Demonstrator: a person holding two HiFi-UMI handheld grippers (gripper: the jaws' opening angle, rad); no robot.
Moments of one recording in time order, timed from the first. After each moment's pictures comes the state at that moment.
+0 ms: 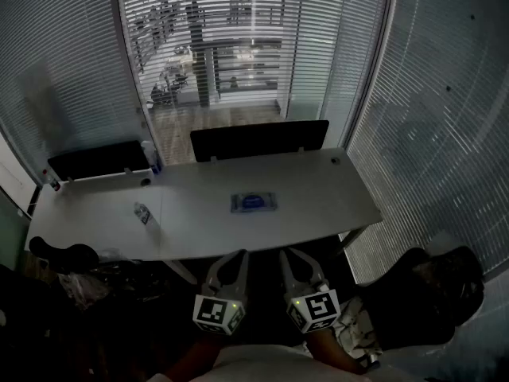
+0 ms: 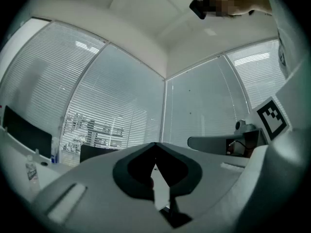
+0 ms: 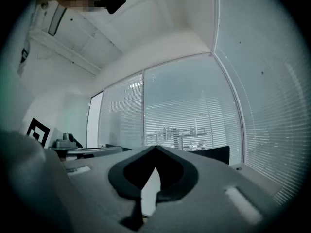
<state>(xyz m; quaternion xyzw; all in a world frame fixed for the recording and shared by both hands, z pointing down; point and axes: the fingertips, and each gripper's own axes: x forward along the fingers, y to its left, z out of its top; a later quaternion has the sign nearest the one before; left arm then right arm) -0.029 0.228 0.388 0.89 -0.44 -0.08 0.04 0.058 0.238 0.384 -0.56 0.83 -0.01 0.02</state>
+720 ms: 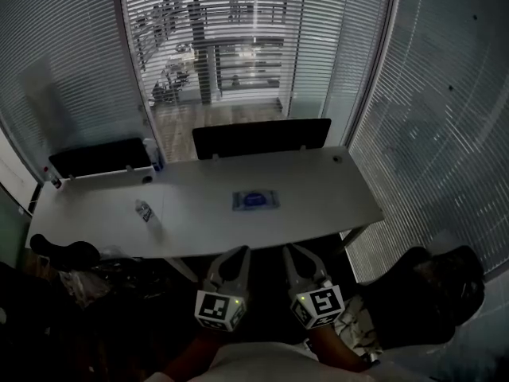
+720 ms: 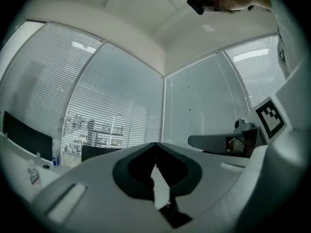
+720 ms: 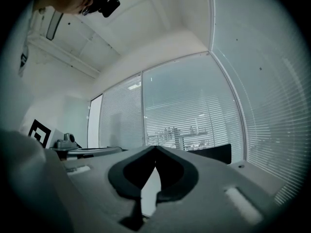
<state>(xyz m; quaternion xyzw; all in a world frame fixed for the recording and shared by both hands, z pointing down) -0.029 0.223 0.397 0.89 -0.44 -0.06 0.03 0.062 0.235 0.385 -0.55 0.83 -0.03 0.04</state>
